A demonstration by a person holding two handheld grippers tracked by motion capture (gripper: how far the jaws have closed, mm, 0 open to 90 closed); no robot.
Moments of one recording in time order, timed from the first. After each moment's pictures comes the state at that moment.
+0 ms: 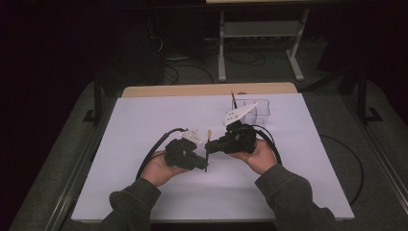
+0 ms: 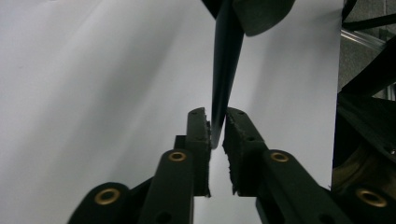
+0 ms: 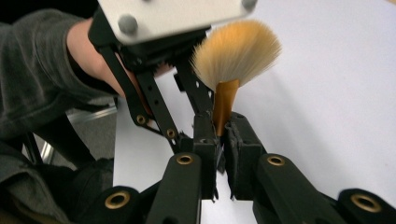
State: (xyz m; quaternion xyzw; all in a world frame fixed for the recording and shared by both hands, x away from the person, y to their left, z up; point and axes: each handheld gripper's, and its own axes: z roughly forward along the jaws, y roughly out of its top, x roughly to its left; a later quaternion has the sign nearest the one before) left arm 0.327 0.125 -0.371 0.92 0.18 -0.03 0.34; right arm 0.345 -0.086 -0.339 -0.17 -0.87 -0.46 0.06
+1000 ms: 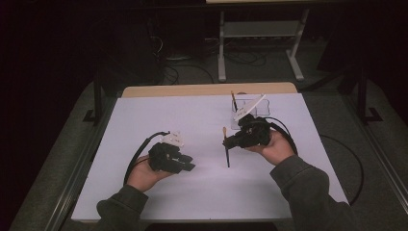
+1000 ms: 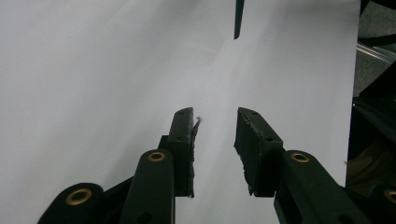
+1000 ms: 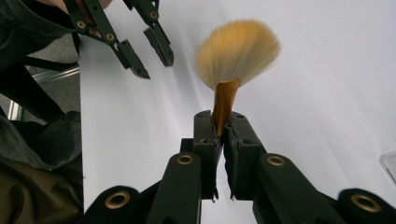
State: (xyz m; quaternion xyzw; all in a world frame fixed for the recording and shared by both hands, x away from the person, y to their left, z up) left arm 0.318 0.169 -0.376 0.91 0.21 0.01 0.36; right arm 0.361 -0.120 -0.329 -0.18 -0.91 -0.37 0.01
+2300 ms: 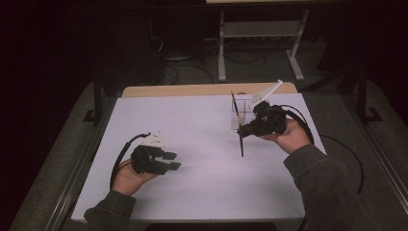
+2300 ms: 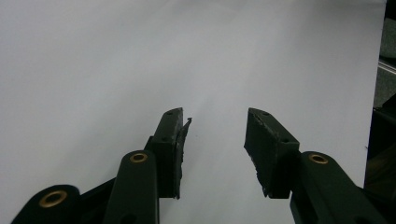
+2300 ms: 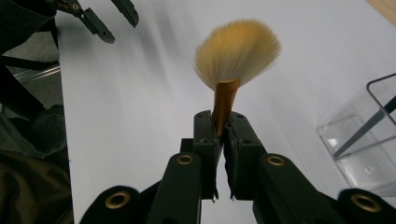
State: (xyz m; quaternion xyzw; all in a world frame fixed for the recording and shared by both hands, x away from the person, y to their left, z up) left arm 0.310 0.214 -0.376 0.89 0.24 0.05 0.38; right arm 0.376 -0.156 -0.303 -0.20 -0.91 -0.35 -0.01
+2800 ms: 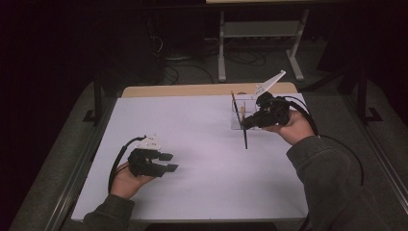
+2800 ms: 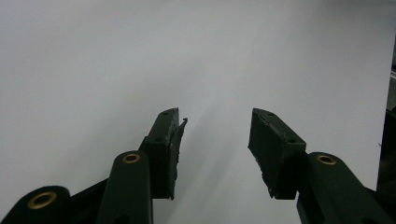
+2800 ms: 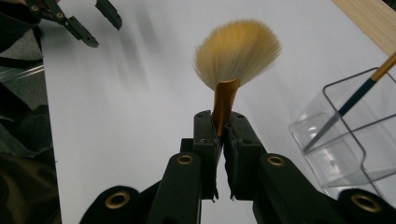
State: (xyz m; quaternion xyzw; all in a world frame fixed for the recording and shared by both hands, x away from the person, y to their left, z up) left arm 0.306 0.222 -0.385 0.89 0.25 0.06 0.38; right arm 0.389 -0.162 -0.287 -0.22 -0.92 -0.34 -0.03
